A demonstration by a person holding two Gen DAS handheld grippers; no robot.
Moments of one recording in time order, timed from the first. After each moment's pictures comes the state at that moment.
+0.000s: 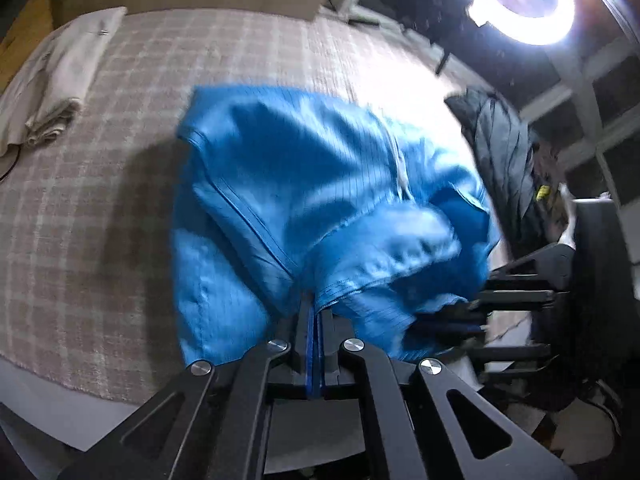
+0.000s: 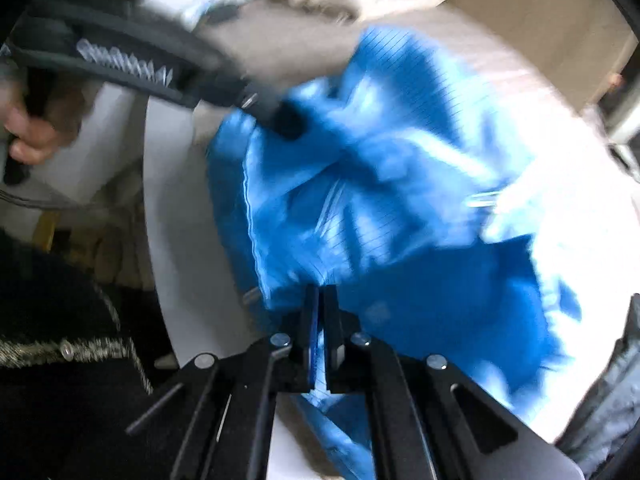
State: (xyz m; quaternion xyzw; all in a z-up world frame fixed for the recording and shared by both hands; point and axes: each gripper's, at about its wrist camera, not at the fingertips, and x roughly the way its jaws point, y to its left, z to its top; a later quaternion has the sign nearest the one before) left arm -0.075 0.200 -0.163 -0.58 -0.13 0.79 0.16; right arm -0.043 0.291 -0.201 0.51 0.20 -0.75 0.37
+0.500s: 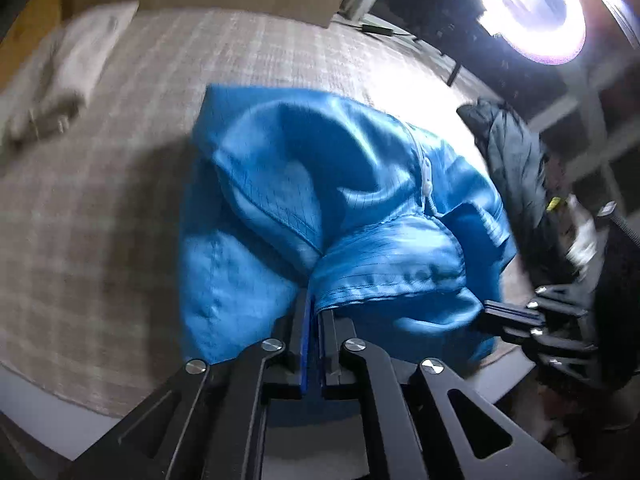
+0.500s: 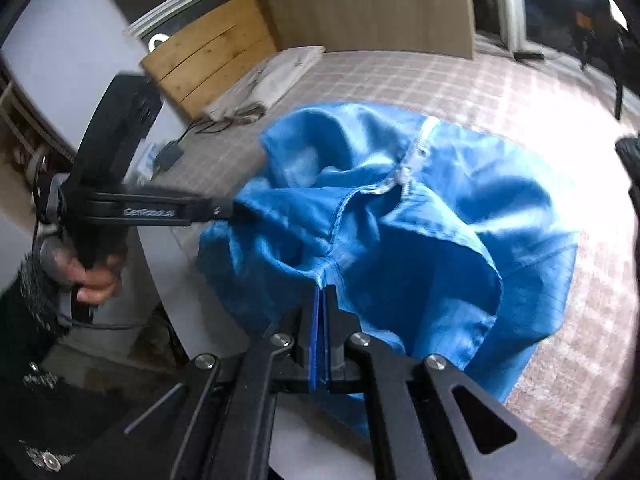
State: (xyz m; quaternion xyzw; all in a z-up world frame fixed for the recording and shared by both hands) left arm -0.074 0.210 -0.179 -0.57 -0.09 0.80 0.16; right arm -0.029 0.340 -0.202 0.50 -0.02 -0.81 0.31
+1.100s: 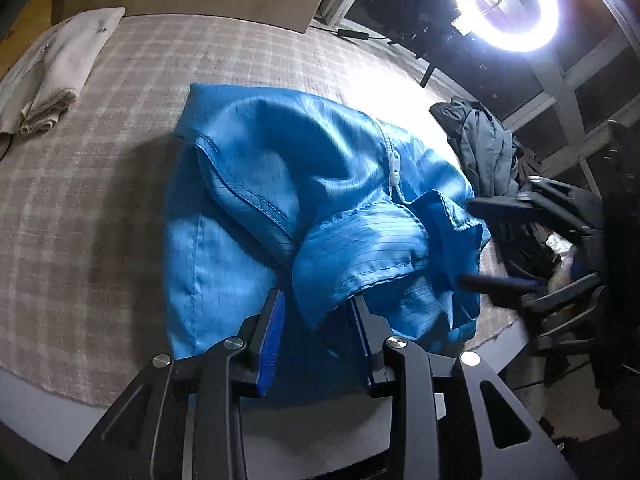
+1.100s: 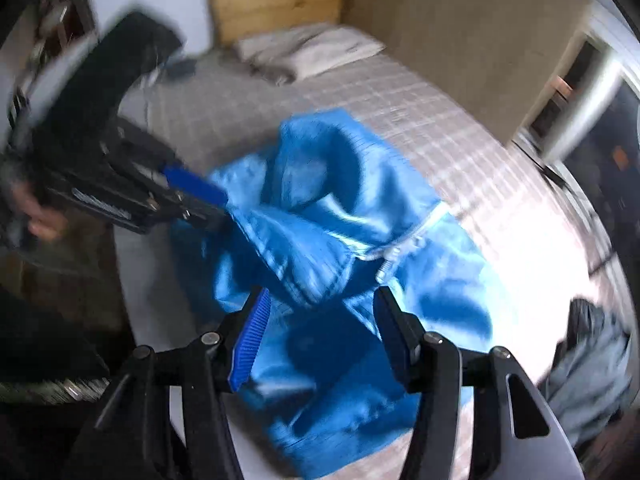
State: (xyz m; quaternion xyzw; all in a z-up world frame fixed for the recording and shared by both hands) left arm -0.064 0.197 -0.182 -0.56 -0.14 0.80 0.18; right arm -0.055 0.270 -0.187 0.47 0.26 -0.77 0.34
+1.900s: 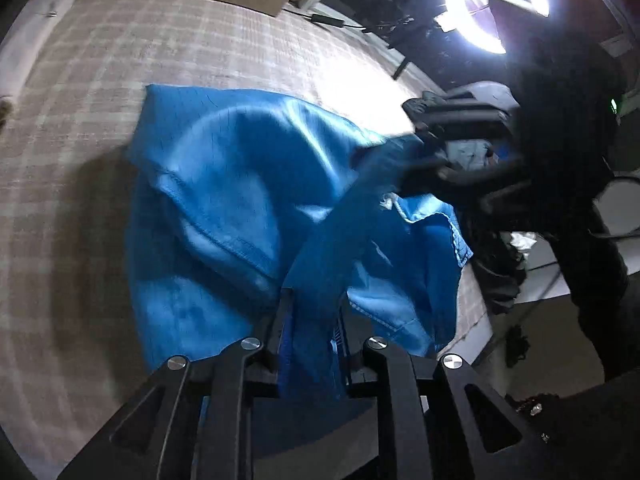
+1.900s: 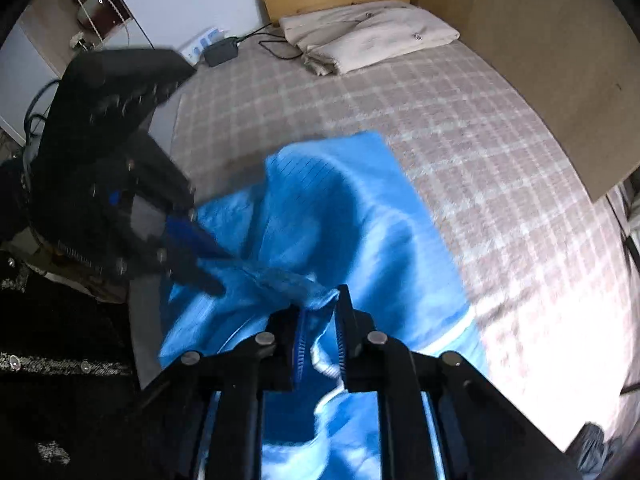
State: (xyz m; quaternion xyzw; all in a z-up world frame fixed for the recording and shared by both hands) left arm -0.119 0.191 -0.210 -0.57 -0.18 0.74 0.29; right arm -0.158 0.274 -0.185 0.52 0.23 -0.67 0.48
